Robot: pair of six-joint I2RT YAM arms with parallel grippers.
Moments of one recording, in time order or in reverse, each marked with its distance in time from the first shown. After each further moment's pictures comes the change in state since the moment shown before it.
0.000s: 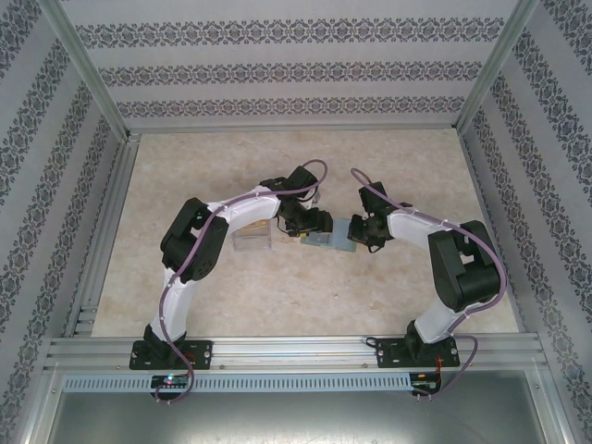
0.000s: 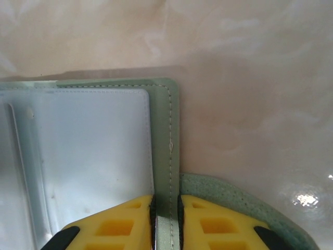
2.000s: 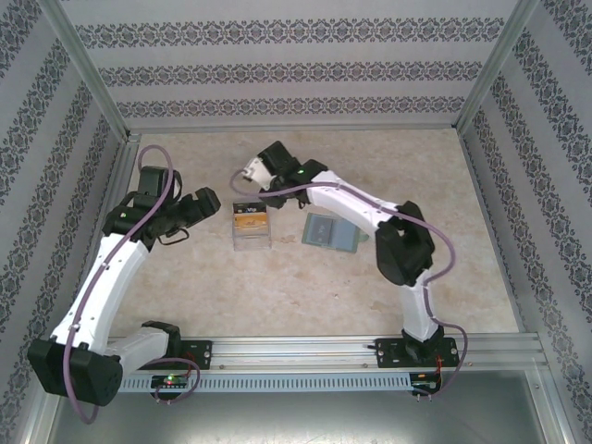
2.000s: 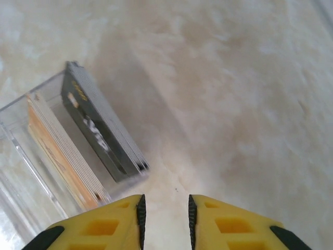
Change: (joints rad) left arm 0.504 -1.032 -0.499 -0.250 -0.268 -0.001; right arm 0.426 0.344 0.869 -0.220 0.159 -0.864
